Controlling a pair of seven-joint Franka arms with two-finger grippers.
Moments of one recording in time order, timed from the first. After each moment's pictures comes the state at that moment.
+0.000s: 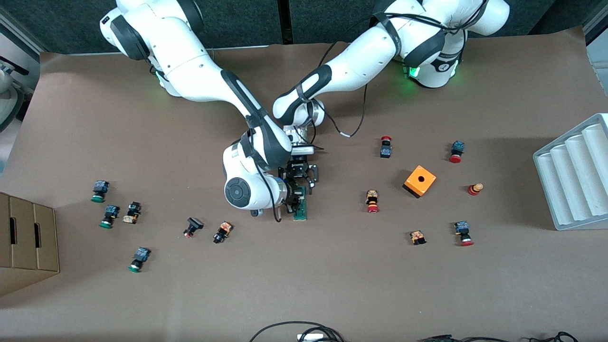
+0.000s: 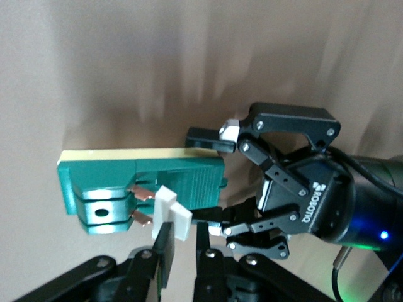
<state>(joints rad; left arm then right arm) -0.79 1.02 -0.36 -1.60 1.97 1.89 -2.50 0.69 0.80 -0.13 -1.41 0.63 2.08 1.74</state>
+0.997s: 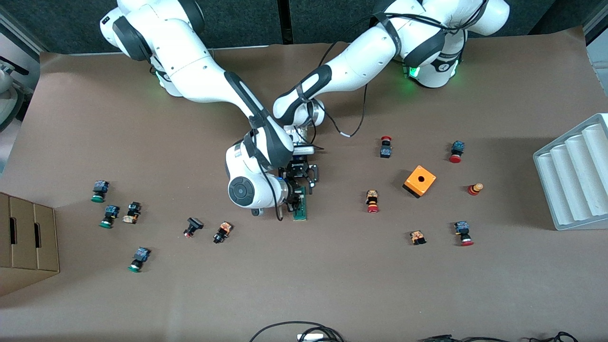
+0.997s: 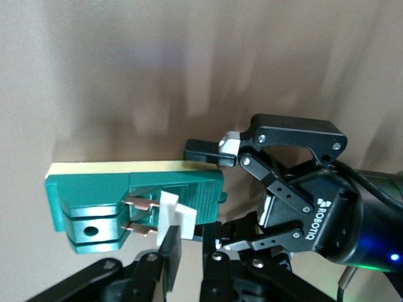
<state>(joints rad) -0.79 1.02 -0.36 -1.61 1.97 1.89 -2.50 0.70 0.81 -0.12 -1.42 0.62 2.10 1.74</state>
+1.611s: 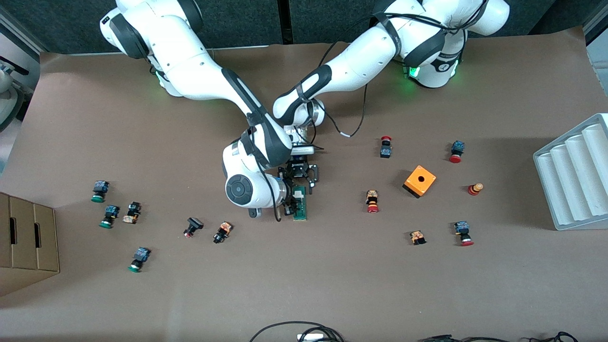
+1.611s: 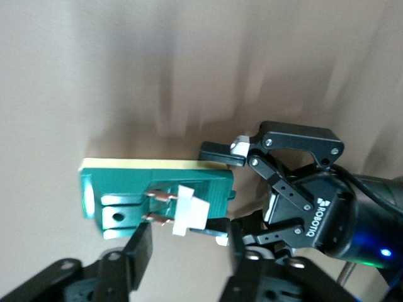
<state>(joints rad) -0.79 1.02 -0.36 -1.61 1.97 1.89 -2.50 0.69 0.77 -0.13 -1.41 0.55 2.09 1.74</state>
